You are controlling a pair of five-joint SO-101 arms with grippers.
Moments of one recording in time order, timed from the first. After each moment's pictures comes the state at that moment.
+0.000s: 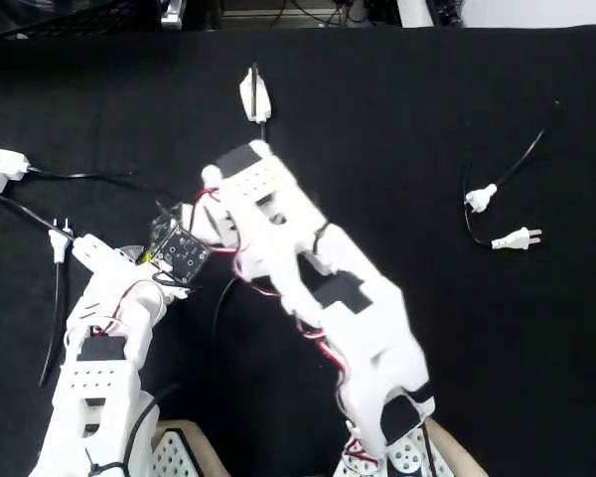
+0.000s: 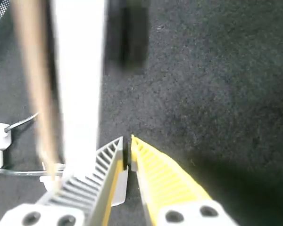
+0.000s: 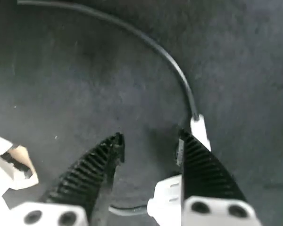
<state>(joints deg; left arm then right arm) -7.2 -60.8 91.4 16.4 -45.2 -35.3 37.1 -21.0 99.6 65.3</state>
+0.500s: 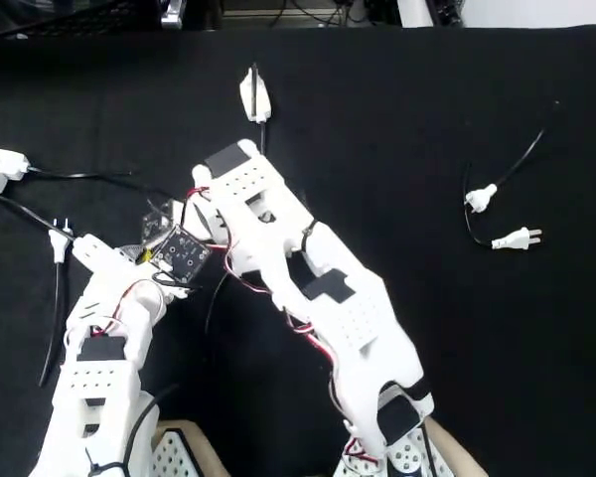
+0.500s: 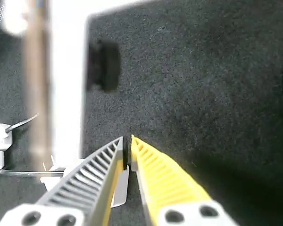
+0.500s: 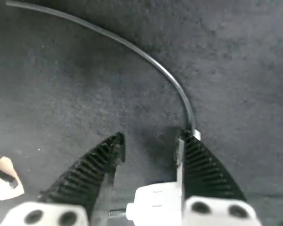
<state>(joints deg) -7.2 -60.8 91.4 16.0 -45.2 -36.0 40.3 -28.3 99.6 65.1</state>
